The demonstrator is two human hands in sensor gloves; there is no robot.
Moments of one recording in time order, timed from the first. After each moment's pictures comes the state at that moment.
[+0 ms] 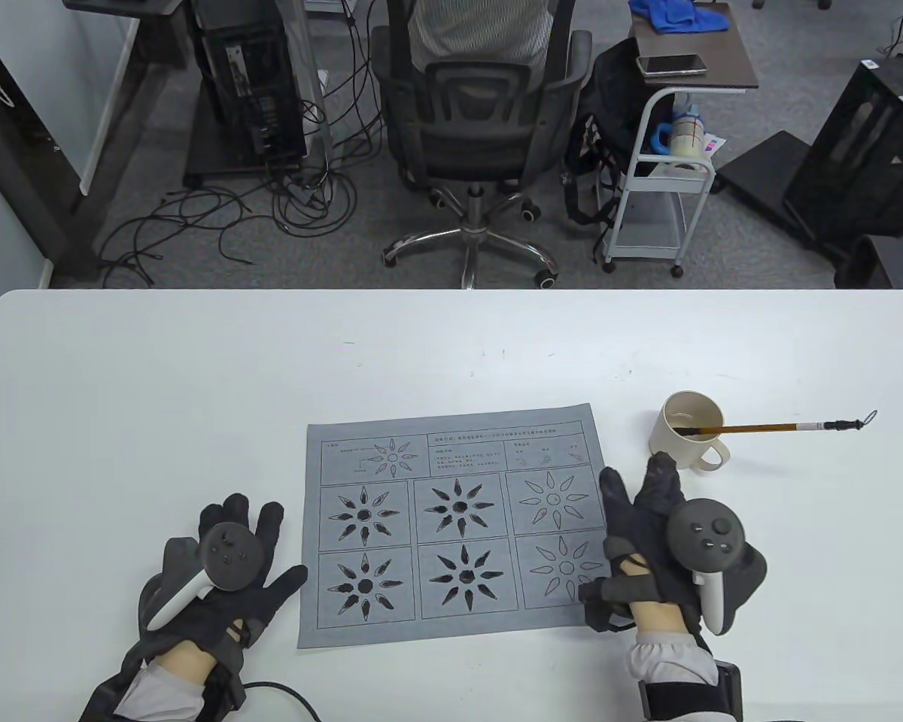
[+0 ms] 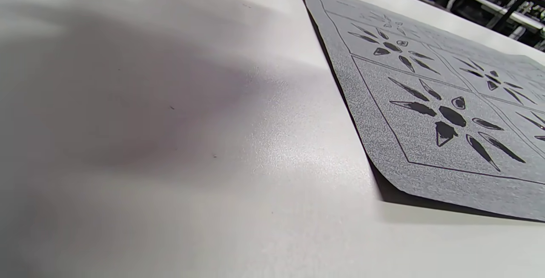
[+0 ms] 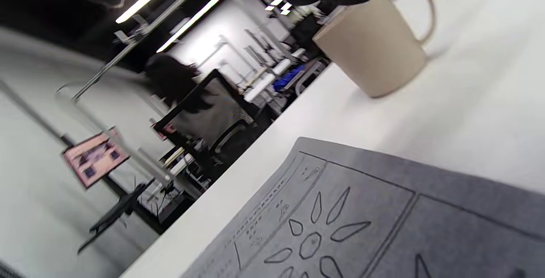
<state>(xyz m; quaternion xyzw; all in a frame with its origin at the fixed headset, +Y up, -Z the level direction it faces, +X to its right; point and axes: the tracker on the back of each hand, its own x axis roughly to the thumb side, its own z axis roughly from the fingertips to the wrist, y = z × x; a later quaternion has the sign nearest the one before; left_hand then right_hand) -0.293 -0.748 -0.247 -0.23 -0.03 0.15 0.96 0.191 -0.693 -0.255 -0.11 -0.13 0.92 0.36</state>
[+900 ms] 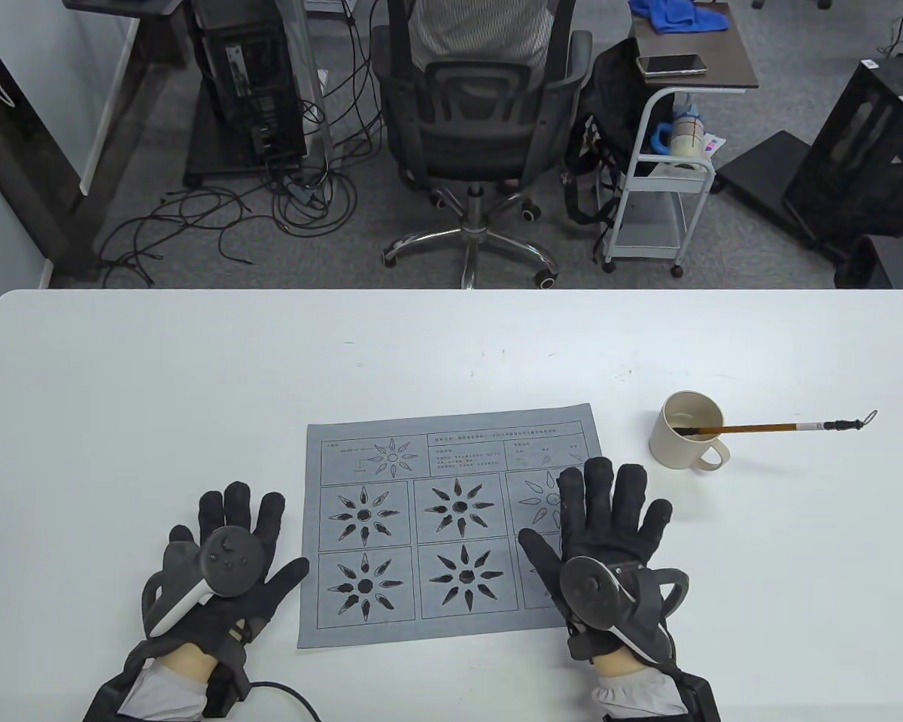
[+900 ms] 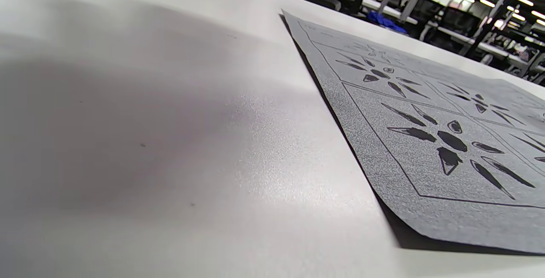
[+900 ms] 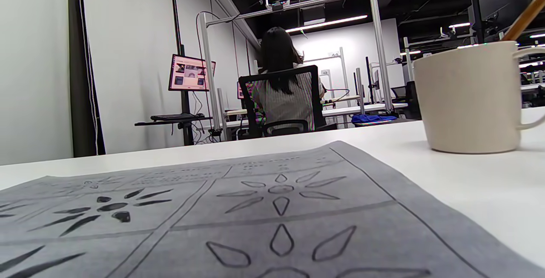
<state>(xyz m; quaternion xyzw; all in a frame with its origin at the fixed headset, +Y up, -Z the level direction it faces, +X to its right) -0.294 -0.748 -0.249 -0.16 -0.05 0.15 0.97 0.134 -0.714 -0.232 0.06 -0.17 0.98 0.12</state>
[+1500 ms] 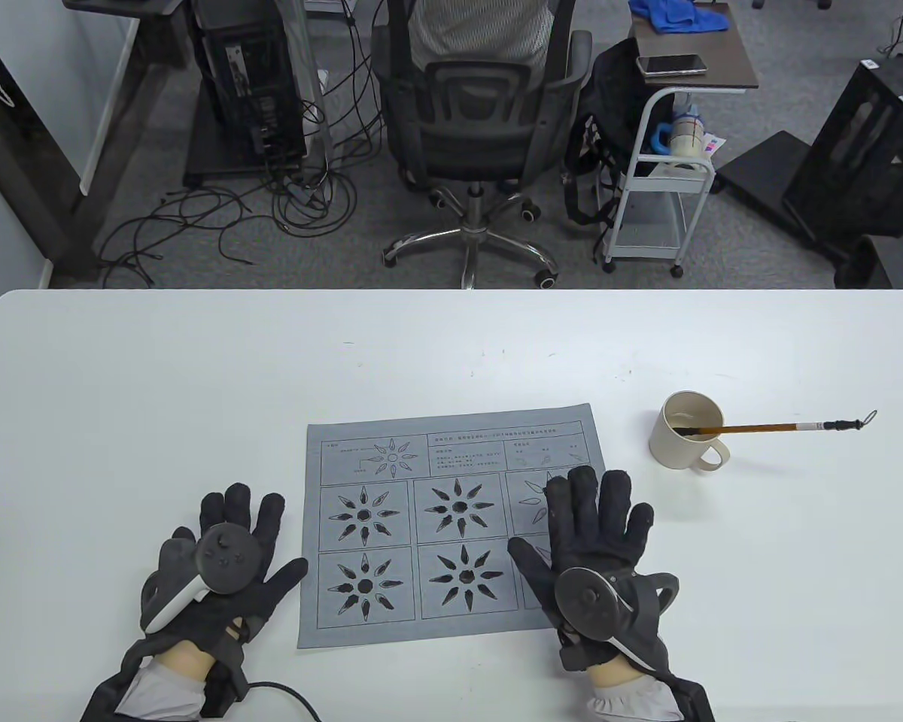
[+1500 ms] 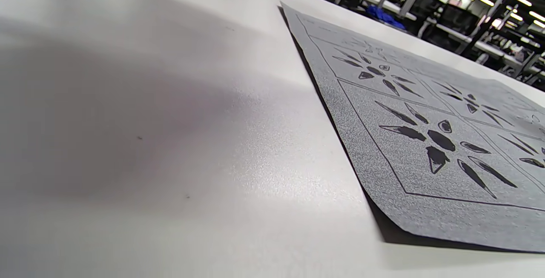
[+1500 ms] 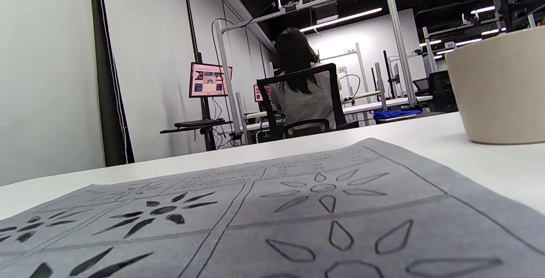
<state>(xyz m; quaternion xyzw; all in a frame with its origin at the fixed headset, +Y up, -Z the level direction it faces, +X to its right) -0.296 -0.753 -0.253 -0.19 -0.05 0.16 0.97 0.126 -0.714 -0.227 0.09 -0.16 0.97 0.15</state>
